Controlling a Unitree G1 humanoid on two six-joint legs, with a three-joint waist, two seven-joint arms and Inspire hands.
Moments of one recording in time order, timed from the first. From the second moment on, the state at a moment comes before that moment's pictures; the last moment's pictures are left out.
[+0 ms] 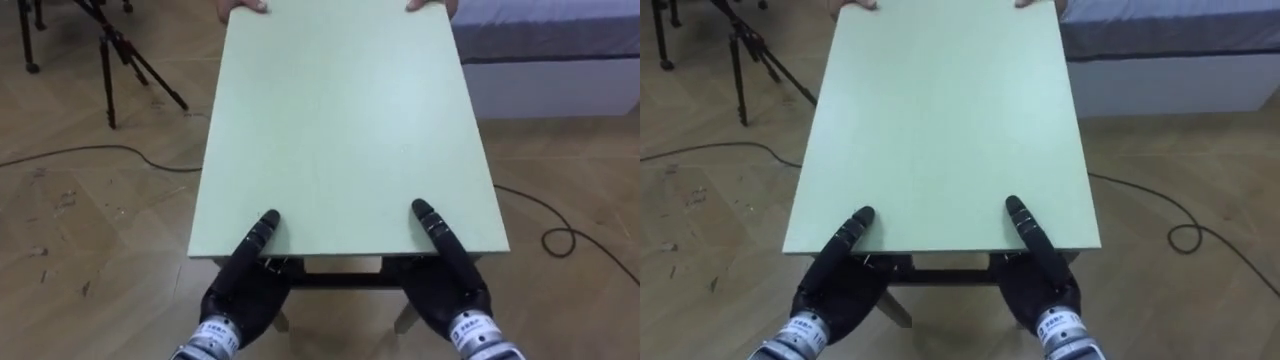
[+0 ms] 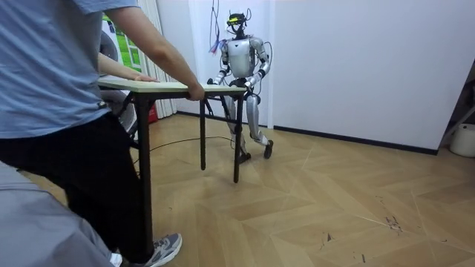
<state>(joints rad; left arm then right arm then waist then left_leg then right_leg) 0.24 0.24 -0.30 0.06 -1.46 0.08 0.02 0.23 -0.31 0.33 0.03 1.48 -0.05 -0.01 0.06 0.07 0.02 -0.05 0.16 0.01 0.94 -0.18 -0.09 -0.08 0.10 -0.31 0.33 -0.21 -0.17</state>
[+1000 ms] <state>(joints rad) 0.21 0.20 -0.28 0.18 -1.32 0.08 -0.02 0.28 -0.22 0.22 0.09 1.40 0.04 0.04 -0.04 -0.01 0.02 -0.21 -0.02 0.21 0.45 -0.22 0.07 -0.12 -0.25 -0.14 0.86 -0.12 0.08</state>
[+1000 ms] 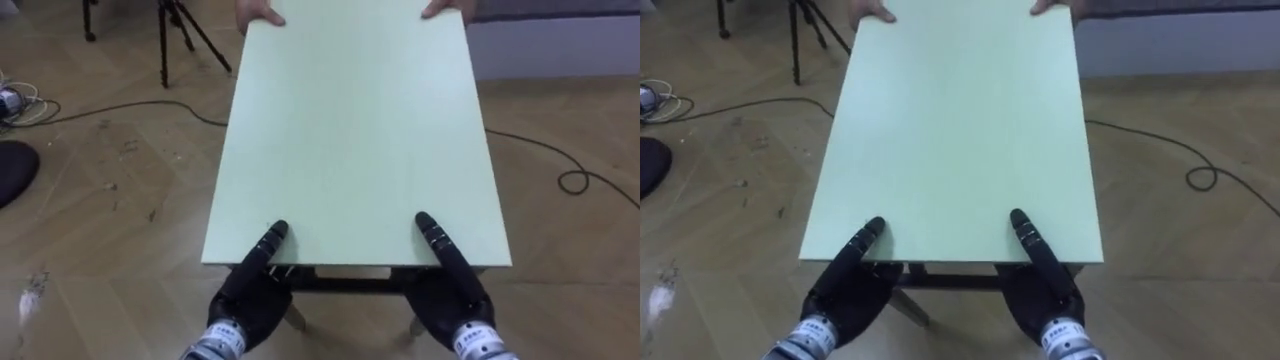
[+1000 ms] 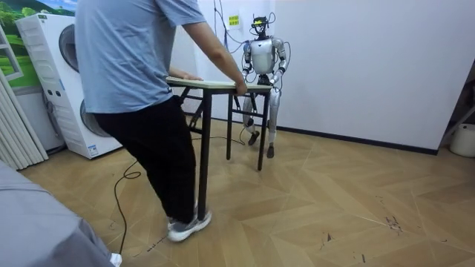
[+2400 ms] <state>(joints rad) 0.21 0.13 -0.23 0.11 -1.18 0.08 0.02 0.24 -0.26 0.29 0.08 1.46 -0.07 0.03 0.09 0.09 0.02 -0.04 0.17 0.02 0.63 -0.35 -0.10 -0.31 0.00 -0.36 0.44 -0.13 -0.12</state>
